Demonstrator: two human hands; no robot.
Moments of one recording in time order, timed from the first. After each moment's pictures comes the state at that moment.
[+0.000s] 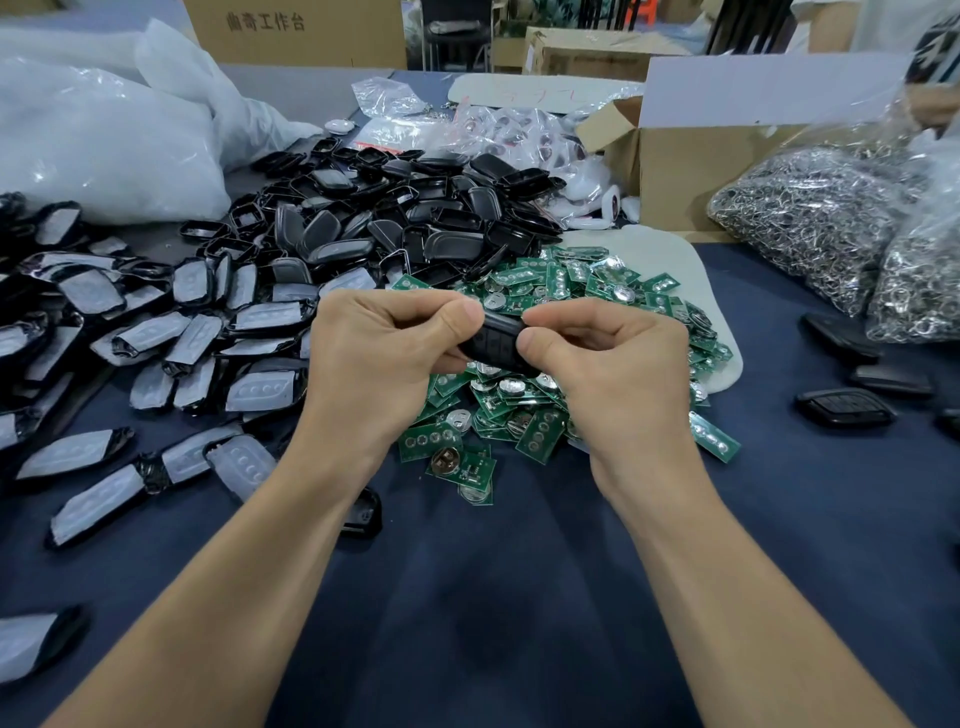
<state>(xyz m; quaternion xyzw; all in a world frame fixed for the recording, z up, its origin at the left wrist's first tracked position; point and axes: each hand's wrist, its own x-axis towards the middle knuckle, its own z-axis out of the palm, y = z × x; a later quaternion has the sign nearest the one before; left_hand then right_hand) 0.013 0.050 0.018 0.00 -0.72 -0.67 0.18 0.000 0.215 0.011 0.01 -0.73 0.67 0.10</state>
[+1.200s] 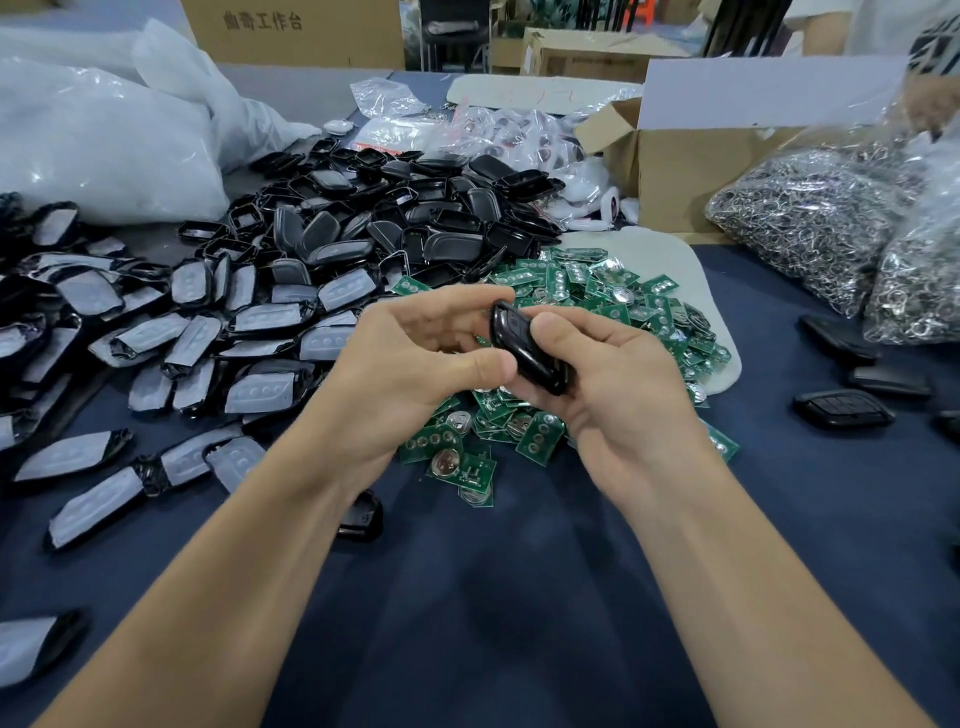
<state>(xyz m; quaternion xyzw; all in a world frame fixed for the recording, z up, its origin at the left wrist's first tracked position) 0.011 0.045 0.015 -0.09 -0.72 -0.69 0.02 0.001 0.215 0.017 -0.03 -0.55 0.83 -0.08</state>
